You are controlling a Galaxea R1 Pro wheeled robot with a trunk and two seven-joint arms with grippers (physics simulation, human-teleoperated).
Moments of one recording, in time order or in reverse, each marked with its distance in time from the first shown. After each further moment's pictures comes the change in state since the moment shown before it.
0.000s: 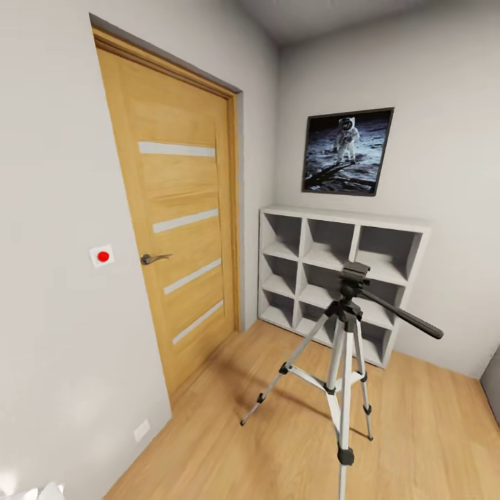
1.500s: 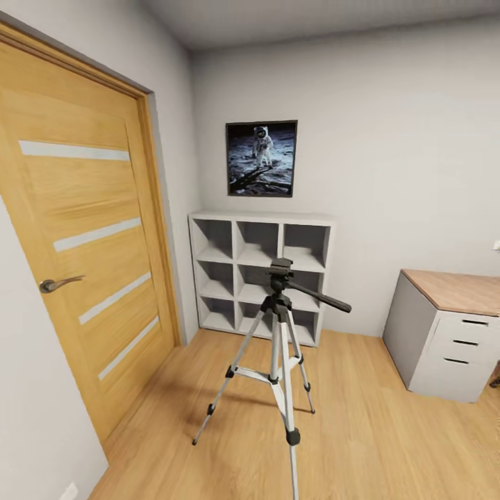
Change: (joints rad) left arm 0.000 0.001 0.000 0.000 -0.002 -0.003 0.001; right arm 0.000 0.000 0.000 0.000 0.000 0.000 0.001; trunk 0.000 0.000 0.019
